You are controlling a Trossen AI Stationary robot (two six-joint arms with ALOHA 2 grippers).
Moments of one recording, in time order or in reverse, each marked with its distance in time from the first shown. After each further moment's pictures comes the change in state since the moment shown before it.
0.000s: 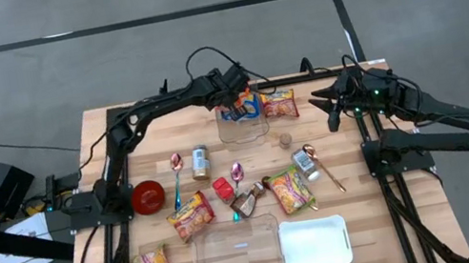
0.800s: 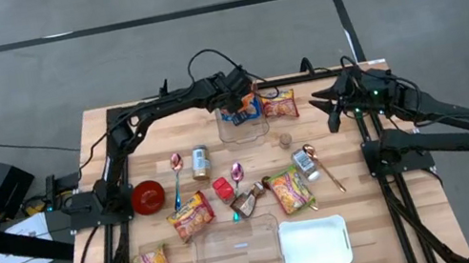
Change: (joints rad) left arm -0.024 0.000 -0.012 0.005 0.077 0.035; right arm 0.000 0.000 0.000 -0.024 0.000 -0.010
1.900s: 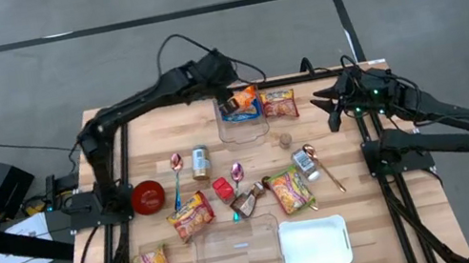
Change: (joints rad) left arm -0.011 -0.282 0.000 -0.099 0.048 0.002; right arm -0.020 -0.009 0.000 -0.022 0.000 -0.007
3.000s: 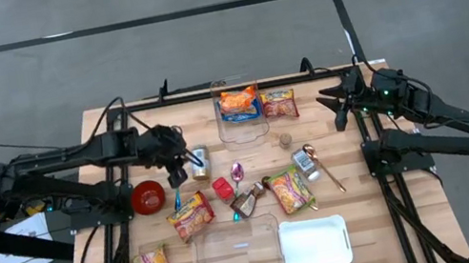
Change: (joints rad) left arm -0.329 -0.770 -0.789 -0.073 0.110 -0.426; right arm 0.000 -0.081 0.001 -0.032 0.019 0.008
